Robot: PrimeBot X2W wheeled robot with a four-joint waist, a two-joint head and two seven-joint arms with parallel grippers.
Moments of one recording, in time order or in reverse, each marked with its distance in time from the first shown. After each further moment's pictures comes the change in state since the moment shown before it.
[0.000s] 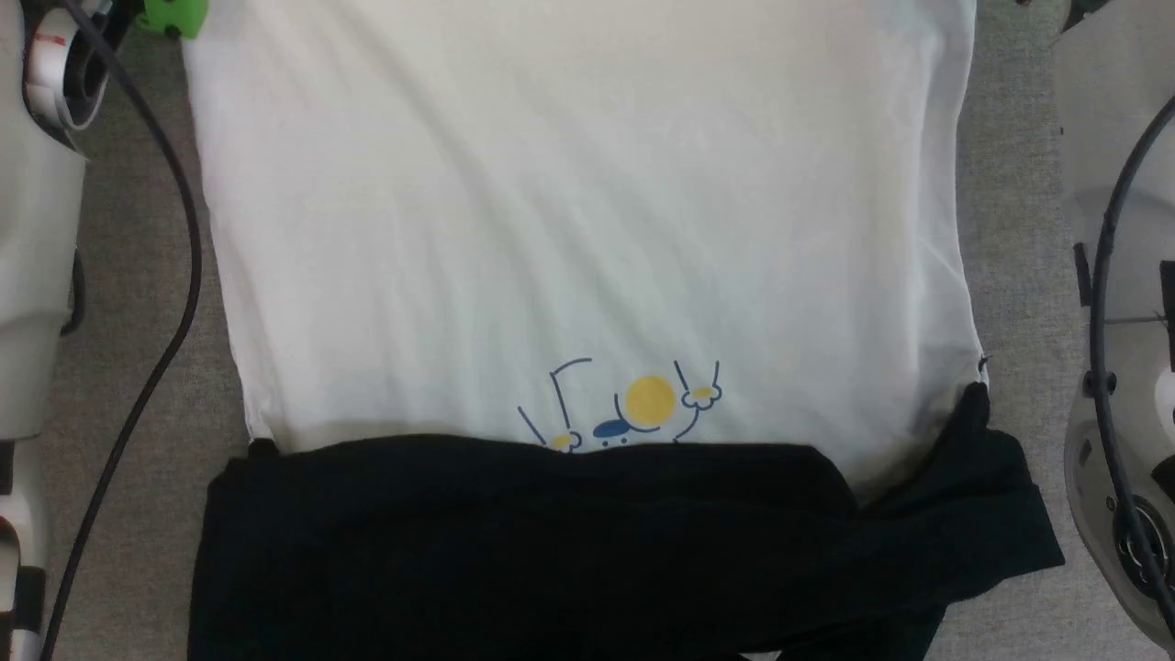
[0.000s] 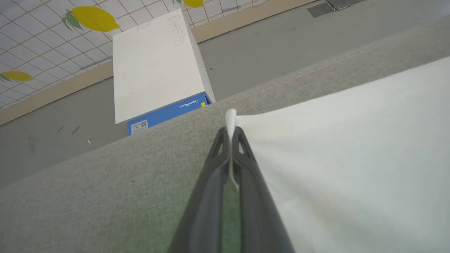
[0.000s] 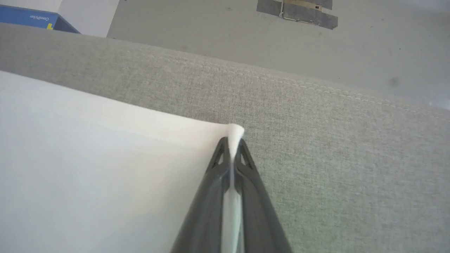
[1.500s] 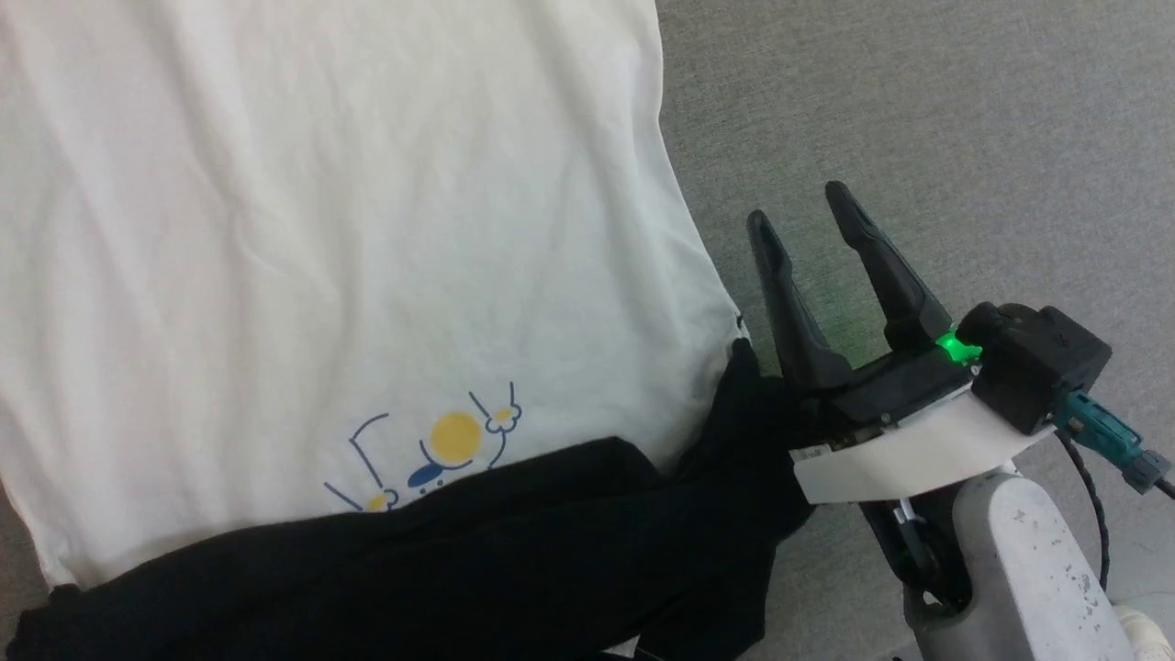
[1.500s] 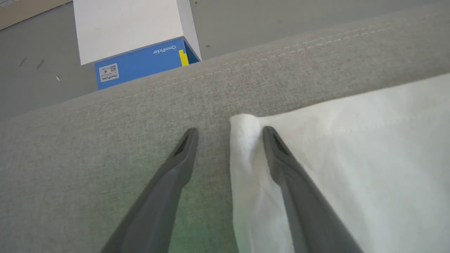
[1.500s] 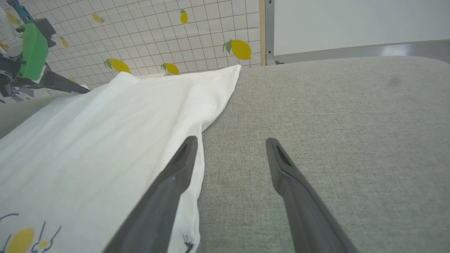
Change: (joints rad) left arm 0.142 0.218 0.184 -0.185 -0.053 0.153 0.558; right arm 1.057 -0.007 0.288 -0.855 0.312 0.000 -0.812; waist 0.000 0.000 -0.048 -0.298
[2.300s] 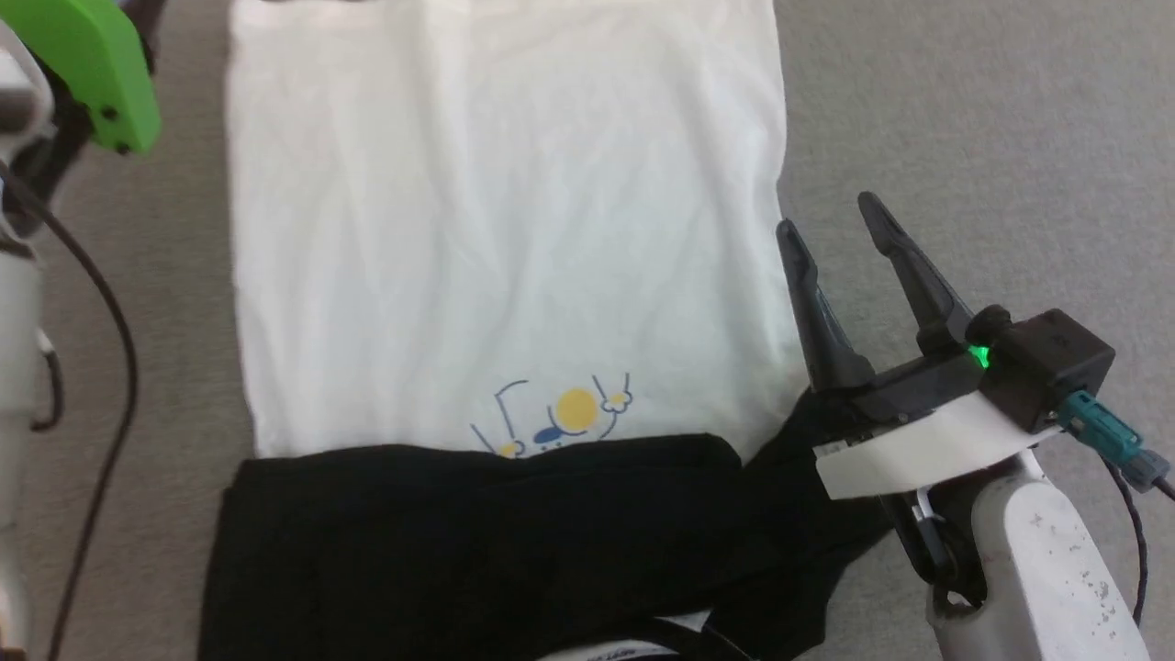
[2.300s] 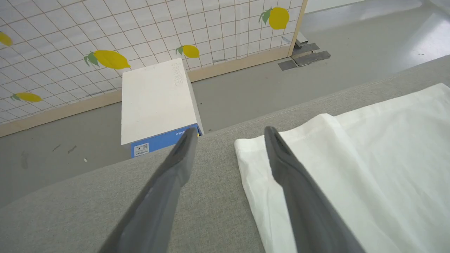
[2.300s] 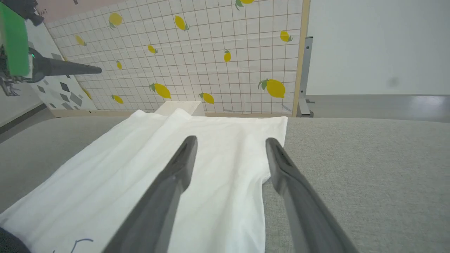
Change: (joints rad) left arm 0.082 -0.173 -0.017 0.078 -0.051 -0.225 -0.521; right arm 0.022 0.000 -0.055 0.009 -0.096 0.000 0.035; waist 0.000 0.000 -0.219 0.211
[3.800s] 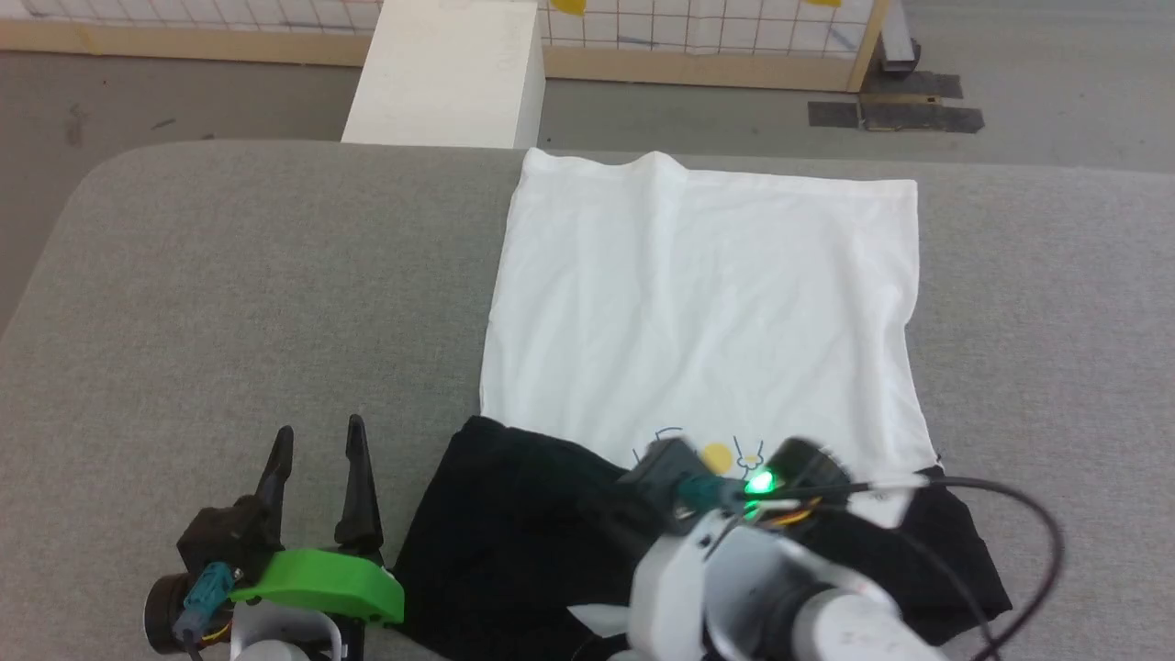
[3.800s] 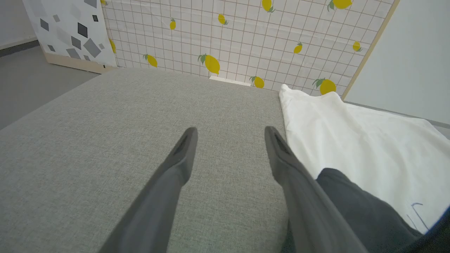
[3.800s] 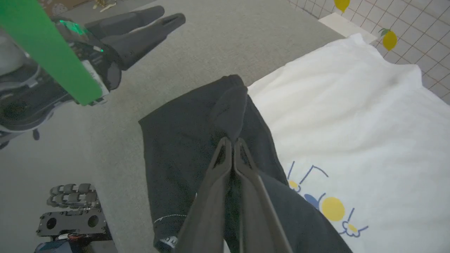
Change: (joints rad) left arm 0.924 -0.463 0.211 -0.158 0.214 0.105 -0.773; right arm 0.015 -0.068 0.437 0.005 0.003 0.000 0.663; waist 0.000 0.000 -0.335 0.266
